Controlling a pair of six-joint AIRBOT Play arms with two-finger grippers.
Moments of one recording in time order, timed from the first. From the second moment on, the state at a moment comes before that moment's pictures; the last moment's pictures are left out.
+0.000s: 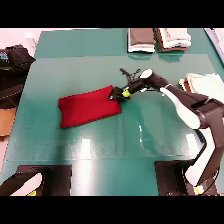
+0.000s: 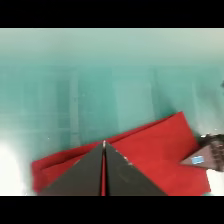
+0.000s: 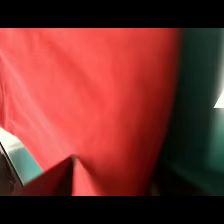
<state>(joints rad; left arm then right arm) 0.04 -1.02 1.39 1.19 -1.06 -1.51 0.37 -1.97 1.55 -0.59 1.15 1.25</state>
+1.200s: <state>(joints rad) -0.60 -1.05 1.39 1.25 -0.82 -1.59 -0.51 -1.45 1.54 -0.98 1.07 1.33</state>
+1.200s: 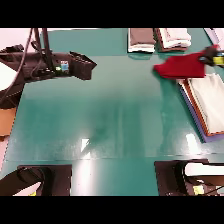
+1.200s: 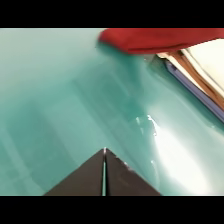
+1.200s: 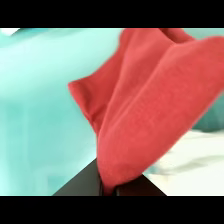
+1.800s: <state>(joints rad) -0.64 -1.11 1.39 1.23 -0.81 -1.60 -0.67 -1.43 1.75 -0.86 1.03 1.33</state>
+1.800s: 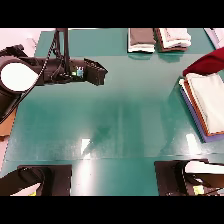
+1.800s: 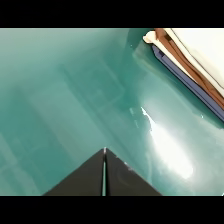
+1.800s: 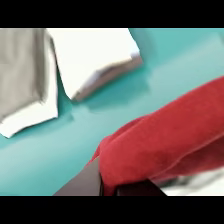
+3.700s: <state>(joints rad) -0.64 -1.11 1.39 1.23 -0.86 -1.56 -0.97 -0.99 1.35 -1.04 1.33 1.26</state>
